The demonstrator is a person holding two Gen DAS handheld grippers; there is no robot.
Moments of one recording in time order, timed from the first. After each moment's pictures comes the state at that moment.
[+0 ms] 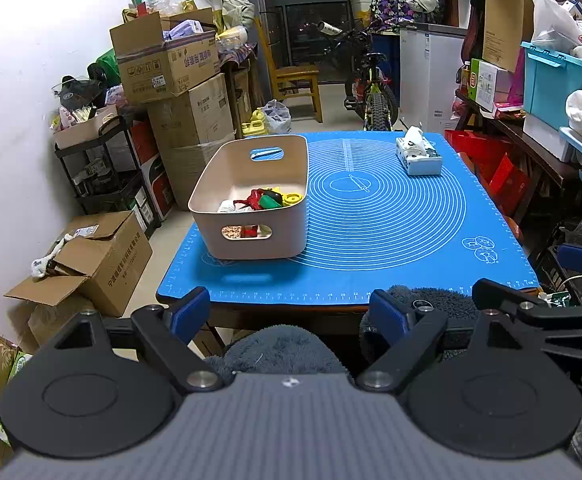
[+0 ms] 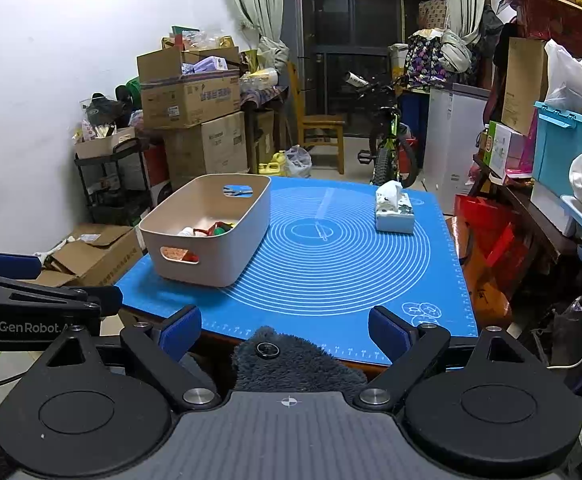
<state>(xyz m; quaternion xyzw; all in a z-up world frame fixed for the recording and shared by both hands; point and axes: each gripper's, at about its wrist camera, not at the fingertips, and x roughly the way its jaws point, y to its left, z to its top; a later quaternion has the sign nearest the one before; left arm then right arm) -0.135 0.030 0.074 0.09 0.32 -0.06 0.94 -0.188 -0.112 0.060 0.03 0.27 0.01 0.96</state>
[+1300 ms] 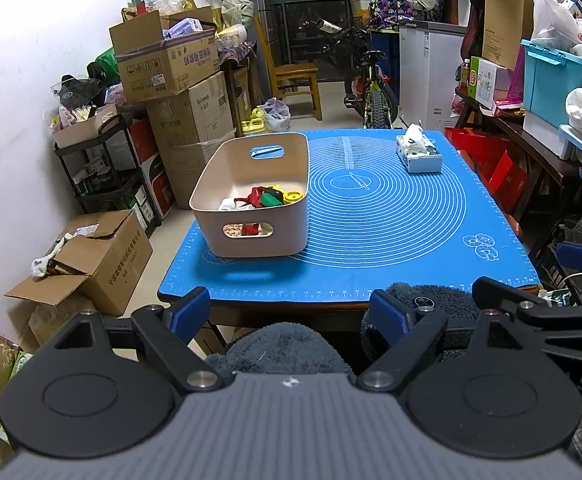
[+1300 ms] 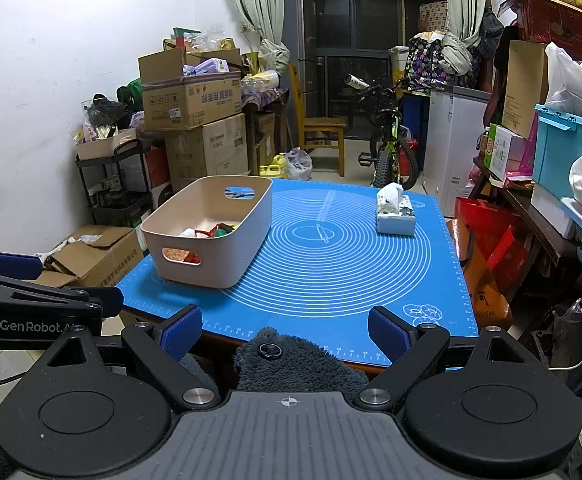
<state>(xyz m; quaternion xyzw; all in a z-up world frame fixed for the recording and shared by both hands) -0.135 0.032 0.075 0.09 0.32 -0.06 0.94 -0.188 -0.108 0.061 0.03 0.27 0.01 0.96</state>
